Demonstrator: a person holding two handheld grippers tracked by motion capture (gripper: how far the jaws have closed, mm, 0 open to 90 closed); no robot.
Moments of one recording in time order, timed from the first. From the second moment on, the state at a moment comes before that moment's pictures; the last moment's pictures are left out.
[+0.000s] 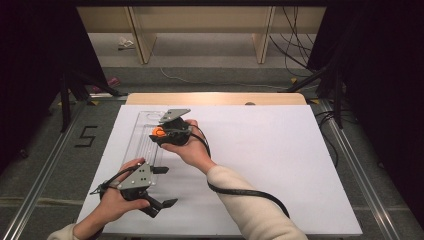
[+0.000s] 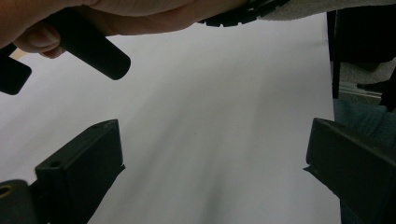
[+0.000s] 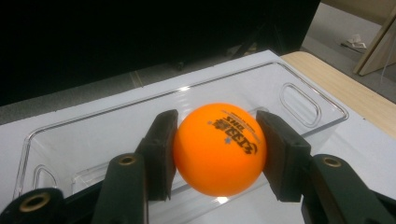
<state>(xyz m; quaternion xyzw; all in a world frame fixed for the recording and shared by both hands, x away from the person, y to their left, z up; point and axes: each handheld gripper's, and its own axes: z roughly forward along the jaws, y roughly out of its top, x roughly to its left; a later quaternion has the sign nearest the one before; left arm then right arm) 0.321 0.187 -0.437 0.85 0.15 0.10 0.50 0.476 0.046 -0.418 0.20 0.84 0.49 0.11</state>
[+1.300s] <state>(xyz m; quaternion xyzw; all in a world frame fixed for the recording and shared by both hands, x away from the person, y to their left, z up) 0.320 0.188 -0.437 0.85 0.15 0.11 0.50 0.481 0.069 -0.423 0.19 0.85 0.48 0.09</state>
